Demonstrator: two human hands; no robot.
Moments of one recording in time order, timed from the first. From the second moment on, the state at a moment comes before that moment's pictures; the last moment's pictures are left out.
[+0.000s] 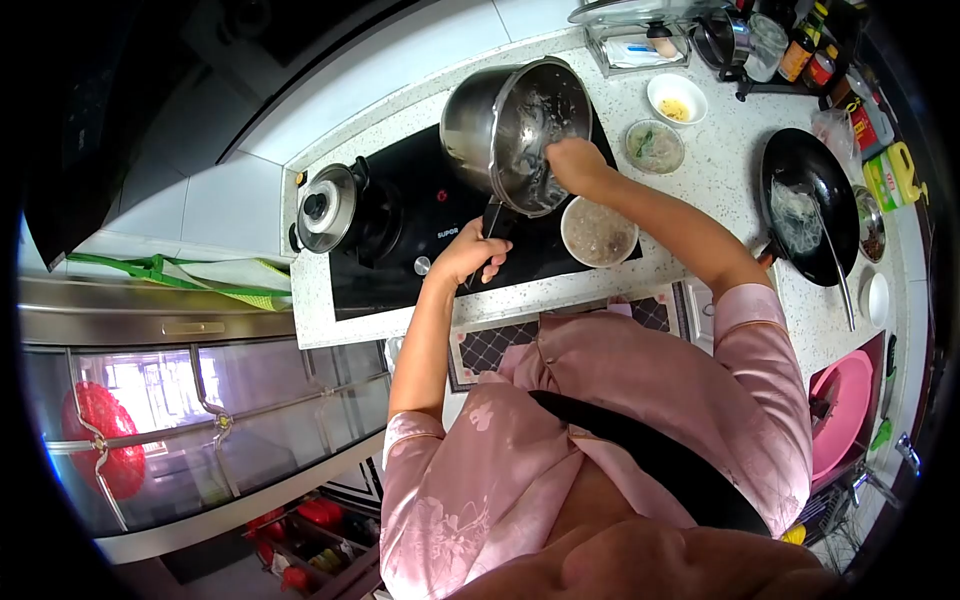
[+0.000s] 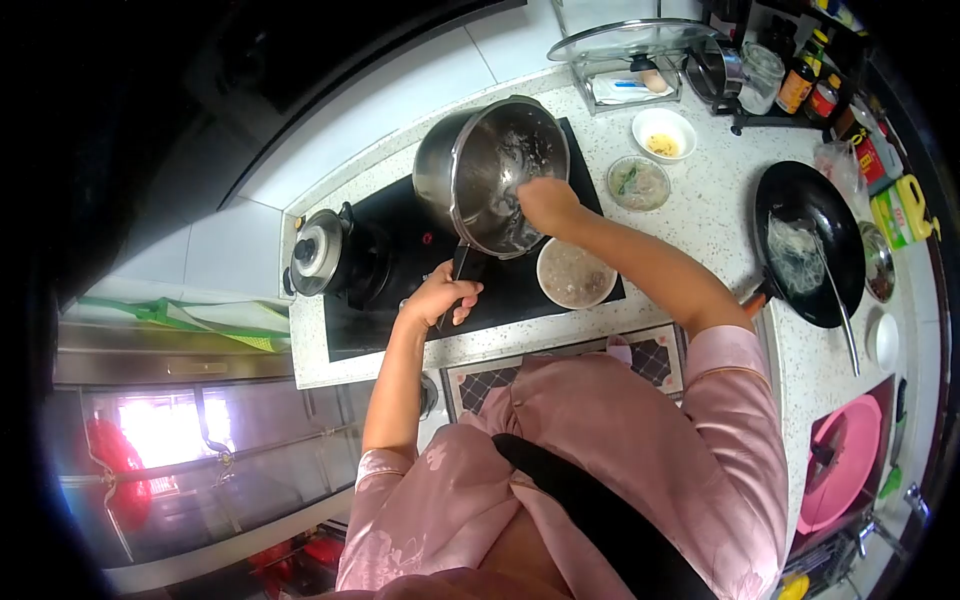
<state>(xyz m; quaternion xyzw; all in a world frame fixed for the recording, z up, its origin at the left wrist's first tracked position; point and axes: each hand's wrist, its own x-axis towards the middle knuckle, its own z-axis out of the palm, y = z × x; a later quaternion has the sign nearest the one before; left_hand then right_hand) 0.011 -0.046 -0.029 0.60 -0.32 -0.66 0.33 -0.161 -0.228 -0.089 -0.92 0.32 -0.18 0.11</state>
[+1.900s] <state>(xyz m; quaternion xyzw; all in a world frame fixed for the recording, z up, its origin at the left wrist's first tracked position) 0.006 -0.047 -0.025 0.61 -0.32 -0.65 0.32 -0.217 -0.237 -0.050 -0.94 0.26 -0.10 0.22</state>
